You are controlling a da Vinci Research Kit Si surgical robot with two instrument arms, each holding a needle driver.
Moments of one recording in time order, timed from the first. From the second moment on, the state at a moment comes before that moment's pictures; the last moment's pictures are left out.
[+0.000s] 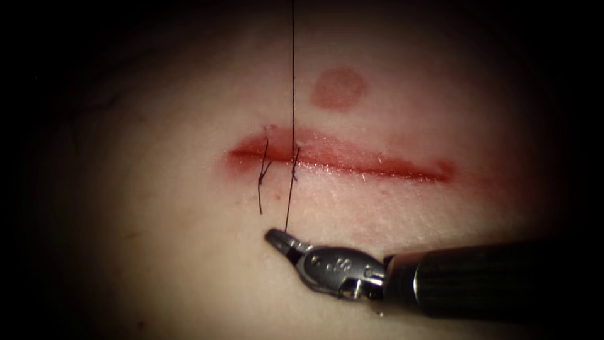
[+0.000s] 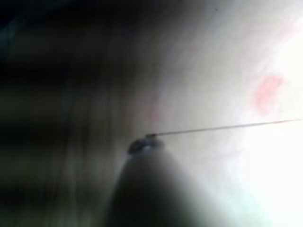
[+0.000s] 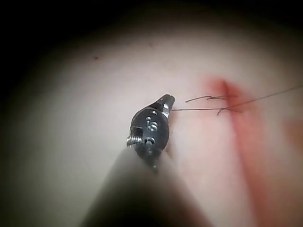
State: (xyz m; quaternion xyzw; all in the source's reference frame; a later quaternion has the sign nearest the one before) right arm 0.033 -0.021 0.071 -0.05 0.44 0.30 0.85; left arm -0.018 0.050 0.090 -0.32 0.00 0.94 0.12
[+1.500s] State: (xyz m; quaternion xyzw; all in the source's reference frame) right arm 0.032 -0.021 0.072 -0.01 0.44 0.30 0.85; left arm -0.016 0.037 0.086 -0.34 0.00 0.94 0.08
